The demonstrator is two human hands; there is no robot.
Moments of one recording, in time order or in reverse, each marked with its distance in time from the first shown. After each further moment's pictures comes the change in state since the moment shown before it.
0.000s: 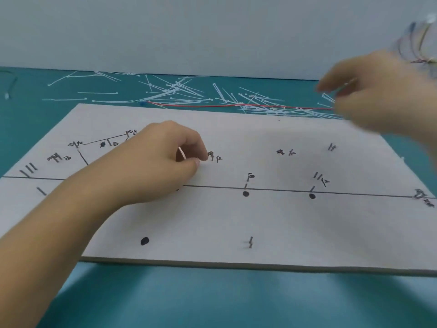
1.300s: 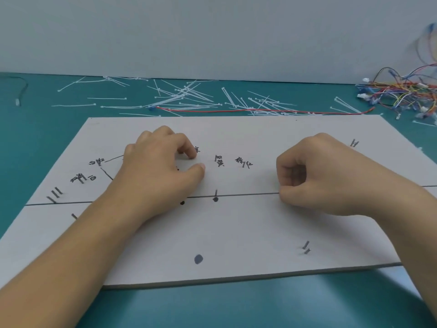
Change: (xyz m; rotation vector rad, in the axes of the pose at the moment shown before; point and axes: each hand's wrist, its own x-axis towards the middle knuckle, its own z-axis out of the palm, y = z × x) left_hand 0.003 -0.015 0.017 0.084 0.236 -0.148; right_hand -0.040 -0.026 0.065 0.071 -0.374 -0.253
